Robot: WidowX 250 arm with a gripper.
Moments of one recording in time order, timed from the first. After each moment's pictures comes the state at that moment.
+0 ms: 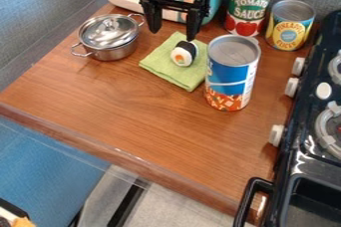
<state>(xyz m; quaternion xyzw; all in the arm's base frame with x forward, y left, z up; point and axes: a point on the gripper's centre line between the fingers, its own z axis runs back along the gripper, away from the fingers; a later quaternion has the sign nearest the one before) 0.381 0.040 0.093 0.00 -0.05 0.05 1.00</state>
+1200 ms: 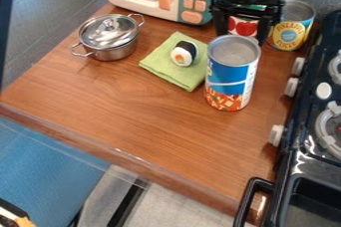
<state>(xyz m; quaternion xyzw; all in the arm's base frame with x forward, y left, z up) 0.432 -0.054 0.077 -0.04 -0.06 0.01 1.00</state>
